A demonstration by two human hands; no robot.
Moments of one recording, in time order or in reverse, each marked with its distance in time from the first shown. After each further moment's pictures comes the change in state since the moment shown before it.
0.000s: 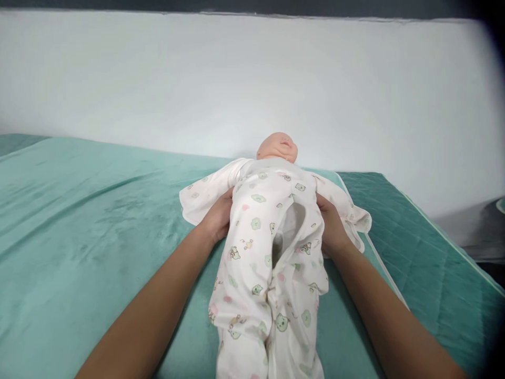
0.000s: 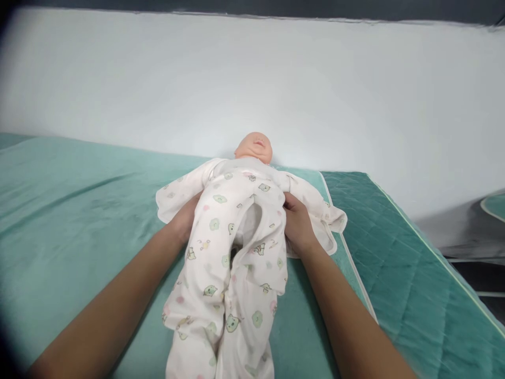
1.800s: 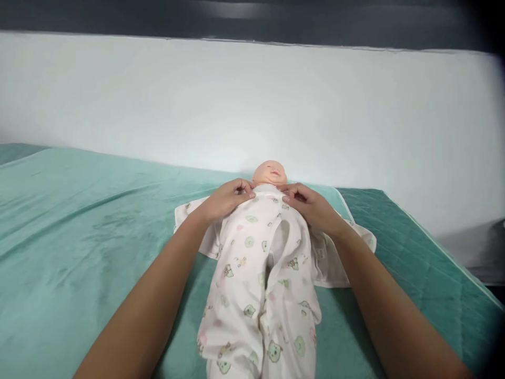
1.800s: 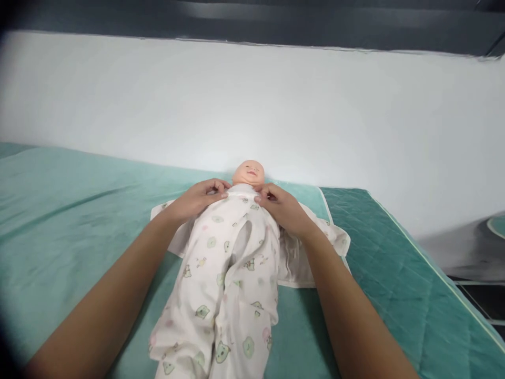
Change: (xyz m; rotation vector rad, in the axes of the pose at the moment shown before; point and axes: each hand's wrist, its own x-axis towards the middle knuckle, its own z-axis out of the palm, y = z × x) left_hand 0.059 0.040 -0.015 0.728 -0.269 0.407; right_hand 0.074 -0.021 -0.004 -0.343 -0.292 -0.177
